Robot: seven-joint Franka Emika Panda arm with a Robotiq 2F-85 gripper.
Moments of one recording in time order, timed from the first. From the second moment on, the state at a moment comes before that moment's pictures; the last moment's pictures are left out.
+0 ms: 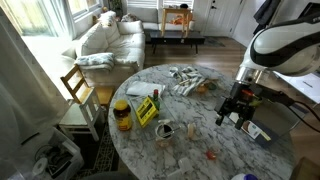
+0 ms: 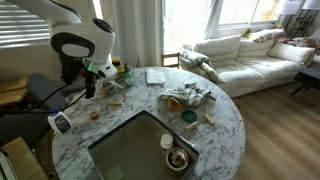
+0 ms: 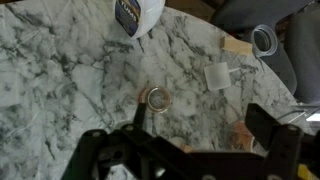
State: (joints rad) arm -0.01 -0.05 -0.07 -2.38 0.53 2.03 0.11
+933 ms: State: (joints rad) arm -0.02 0.08 -0.07 -2.33 0.54 2.02 0.06
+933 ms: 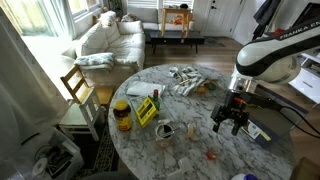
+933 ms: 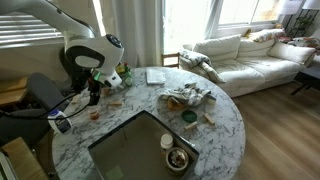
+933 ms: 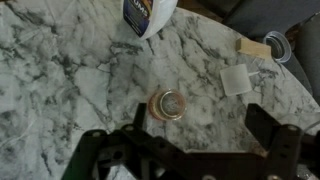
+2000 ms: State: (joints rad) arm 0.01 0.26 -0.01 -2.24 0.52 2.11 0.29
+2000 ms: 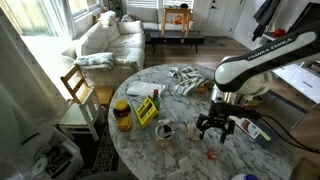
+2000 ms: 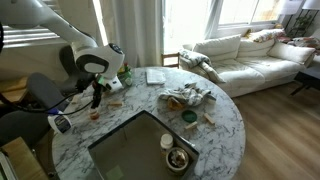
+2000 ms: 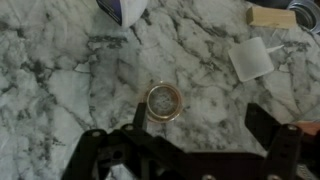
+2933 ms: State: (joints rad) arm 0.01 0.41 -0.01 -2.17 0.44 2.12 0.34
